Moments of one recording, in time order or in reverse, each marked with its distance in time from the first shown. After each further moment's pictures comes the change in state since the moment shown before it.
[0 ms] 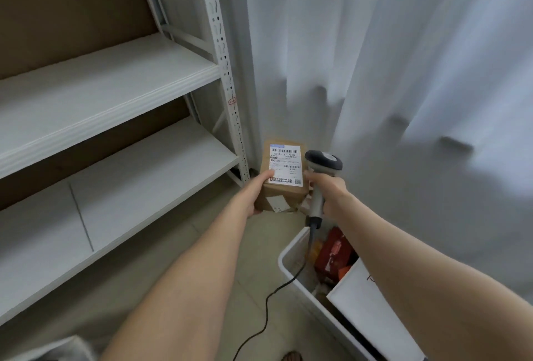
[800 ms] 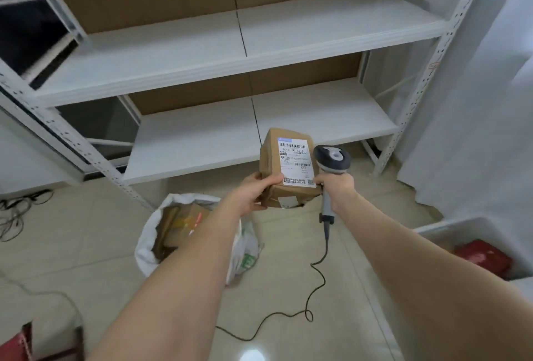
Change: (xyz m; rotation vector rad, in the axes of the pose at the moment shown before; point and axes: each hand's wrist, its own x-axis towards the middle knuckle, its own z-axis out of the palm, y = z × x) left_hand -0.247 -0.228 -0.365 -0.138 0.340 0.050; right_hand -0.222 0.261 0.254 -0.577 -0.352 -0.102
